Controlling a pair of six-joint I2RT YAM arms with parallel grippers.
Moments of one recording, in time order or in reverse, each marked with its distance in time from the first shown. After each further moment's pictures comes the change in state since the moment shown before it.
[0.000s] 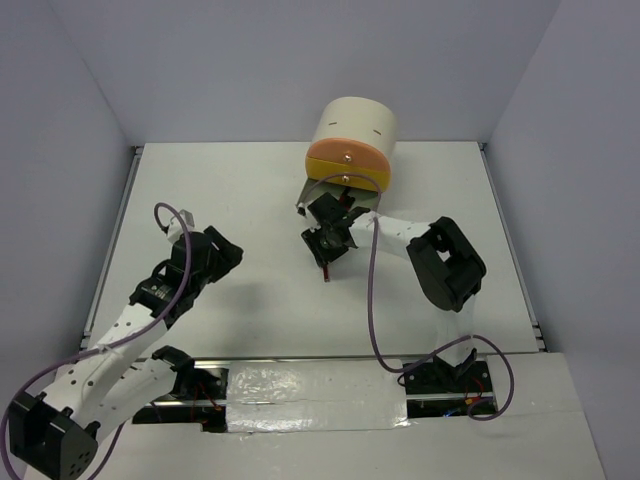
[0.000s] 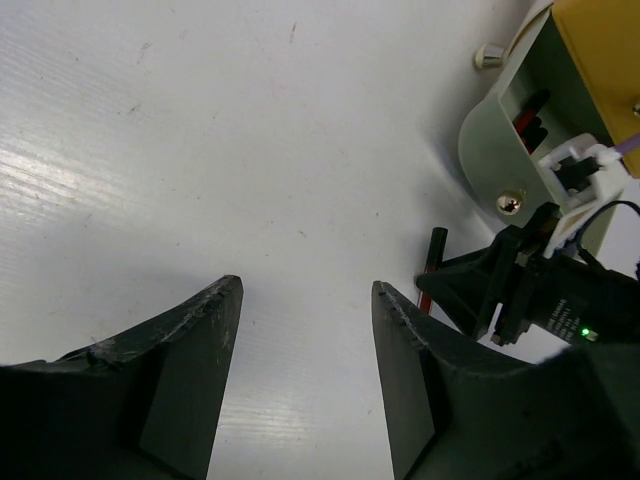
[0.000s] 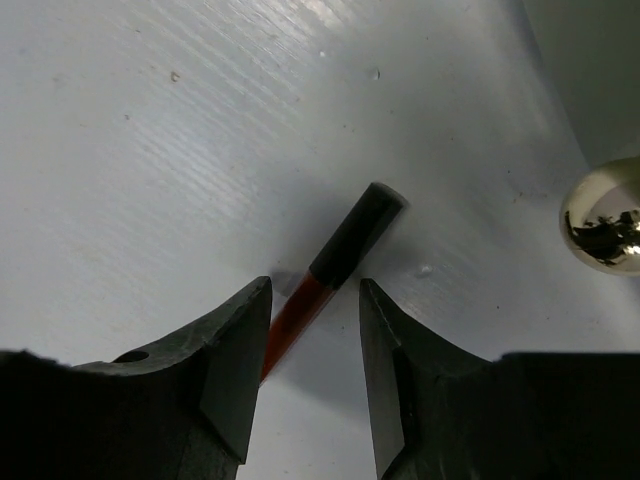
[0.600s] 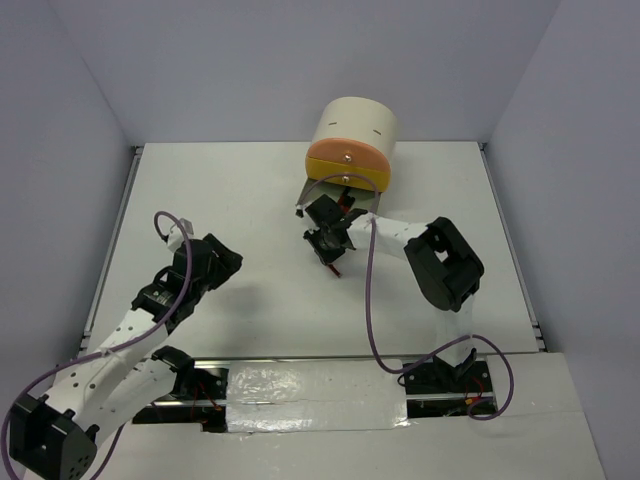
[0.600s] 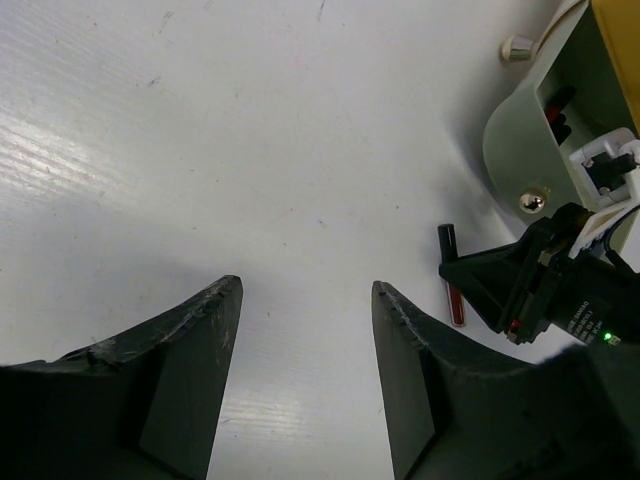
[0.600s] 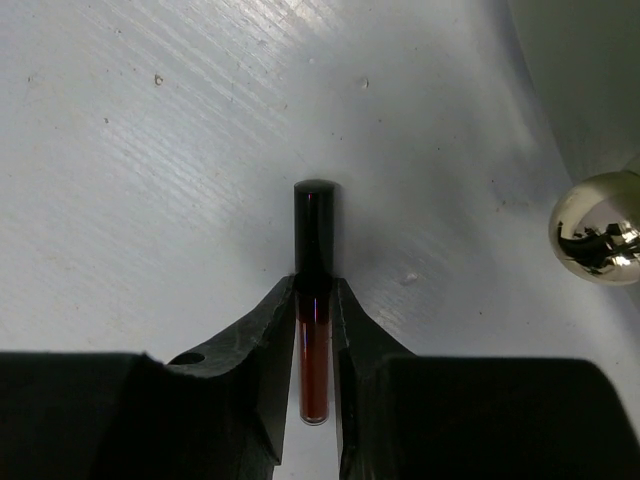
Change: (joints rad) left arm 0.000 -0.031 -0.060 0.010 -0.004 -0.039; right arm 0.014 0.020 0.004 0.004 0.061 -0.027
